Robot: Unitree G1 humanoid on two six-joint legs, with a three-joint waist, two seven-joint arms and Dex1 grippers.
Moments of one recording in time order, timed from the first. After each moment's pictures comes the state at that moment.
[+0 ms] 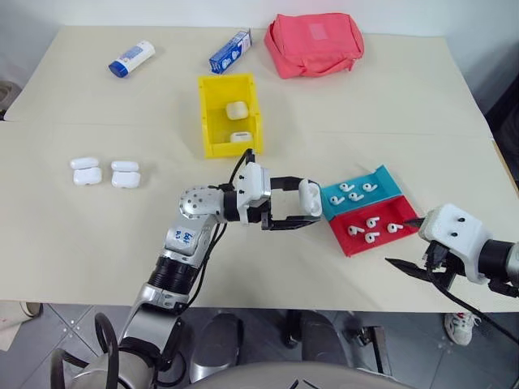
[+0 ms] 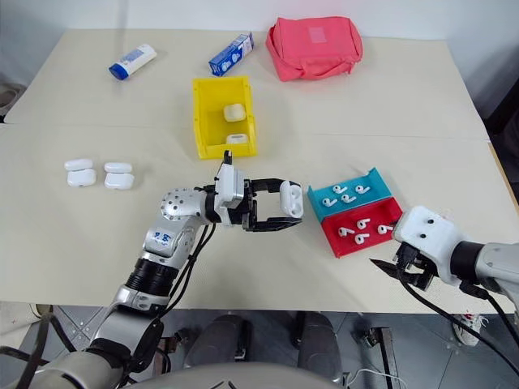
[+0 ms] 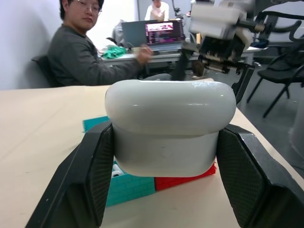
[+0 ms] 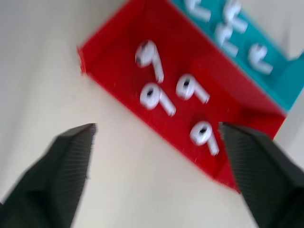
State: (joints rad) left arm -0.50 0.16 -0.18 0.10 -0.27 0.01 -1.08; right arm 0.27 -1.12 -0.39 -0.63 0.34 0.68 0.92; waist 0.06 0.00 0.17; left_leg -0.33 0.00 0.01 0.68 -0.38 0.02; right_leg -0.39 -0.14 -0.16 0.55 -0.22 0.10
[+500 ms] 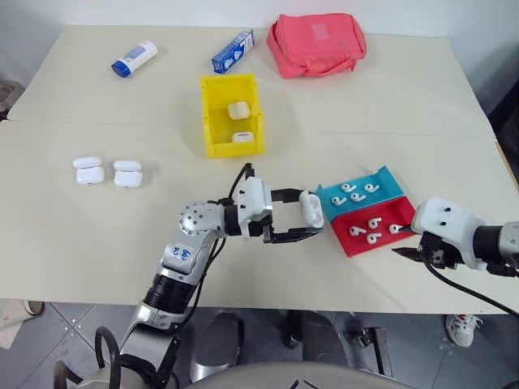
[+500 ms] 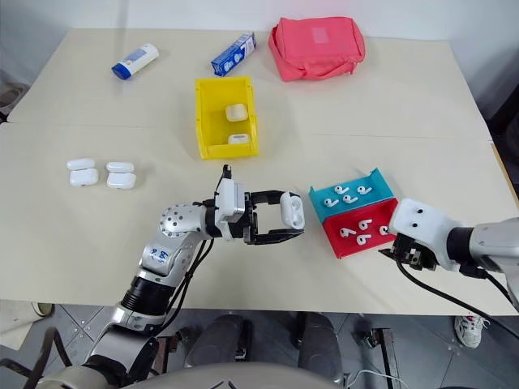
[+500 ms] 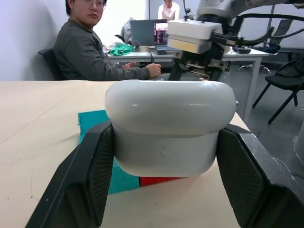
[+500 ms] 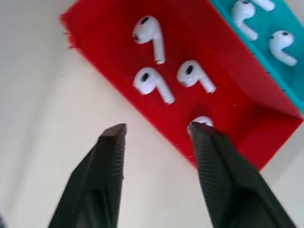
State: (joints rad) left arm -0.41 0.17 -0.23 0.00 -0.27 0.06 -1.02; right arm 0.07 -1.22 -0.18 -0.48 0.29 0.65 1.01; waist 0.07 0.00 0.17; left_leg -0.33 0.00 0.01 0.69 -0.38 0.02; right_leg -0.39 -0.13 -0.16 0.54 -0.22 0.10
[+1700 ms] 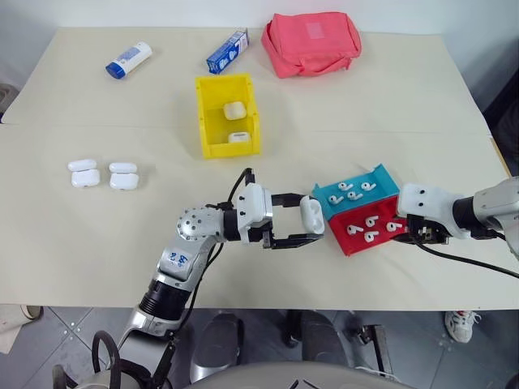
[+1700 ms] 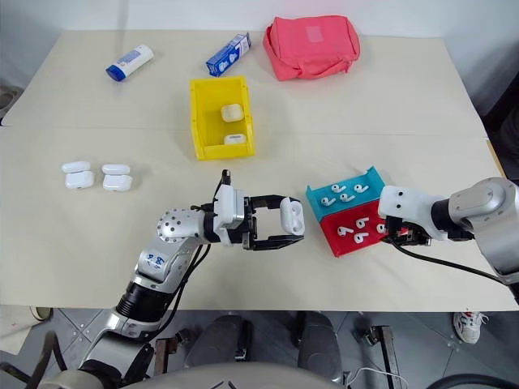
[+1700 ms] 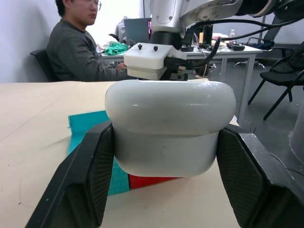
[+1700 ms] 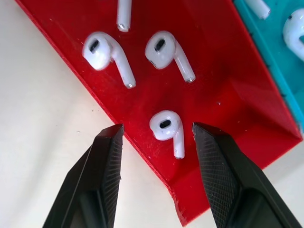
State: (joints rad) left arm -0.37 0.20 -0.25 -0.07 -0.28 0.07 -0.99; right arm -0.36 -1.20 0.21 -0.11 0.05 0.48 1.22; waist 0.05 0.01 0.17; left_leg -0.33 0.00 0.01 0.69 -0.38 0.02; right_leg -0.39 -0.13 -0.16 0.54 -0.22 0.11
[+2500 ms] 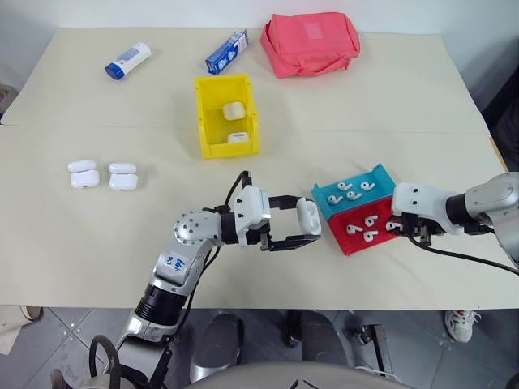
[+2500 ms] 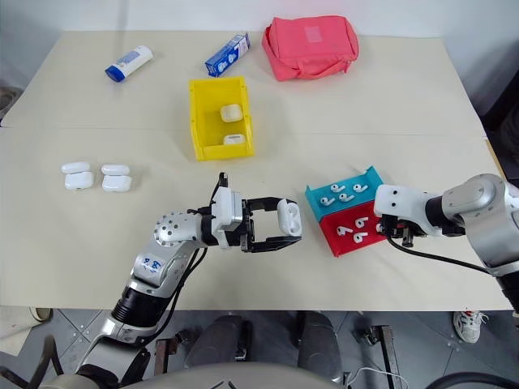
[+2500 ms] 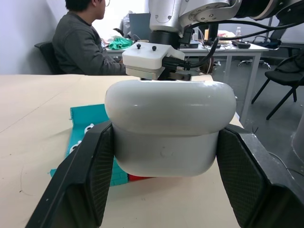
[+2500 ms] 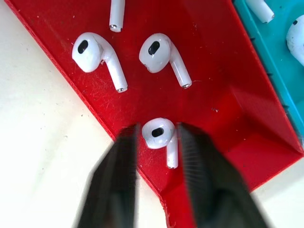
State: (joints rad) left arm -0.34 0.22 -0.25 -0.11 -0.28 0.10 -0.96; right arm -0.40 -1.14 0.23 -0.05 -0.01 0.44 1.26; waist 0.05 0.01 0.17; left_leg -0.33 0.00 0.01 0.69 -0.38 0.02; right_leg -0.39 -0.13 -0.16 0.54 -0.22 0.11
